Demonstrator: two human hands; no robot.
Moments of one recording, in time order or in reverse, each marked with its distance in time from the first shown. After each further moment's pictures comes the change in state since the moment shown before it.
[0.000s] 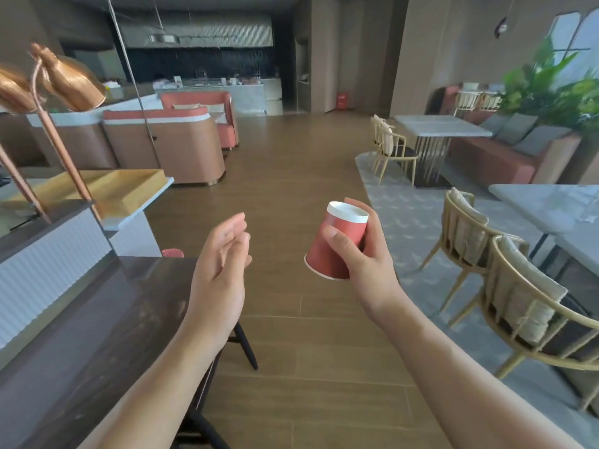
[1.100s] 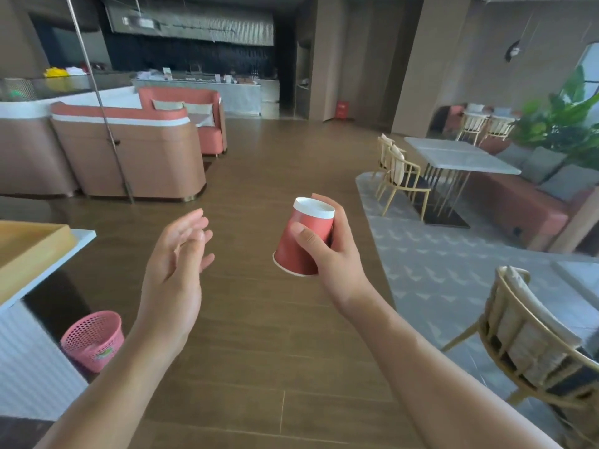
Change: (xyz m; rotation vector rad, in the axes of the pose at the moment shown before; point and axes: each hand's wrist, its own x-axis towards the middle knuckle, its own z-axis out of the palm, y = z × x) left_hand 0.581 -0.231 0.110 -0.042 0.124 0.039; right_hand 0.625 0.201 0.042 -0.024 -0.110 0.017
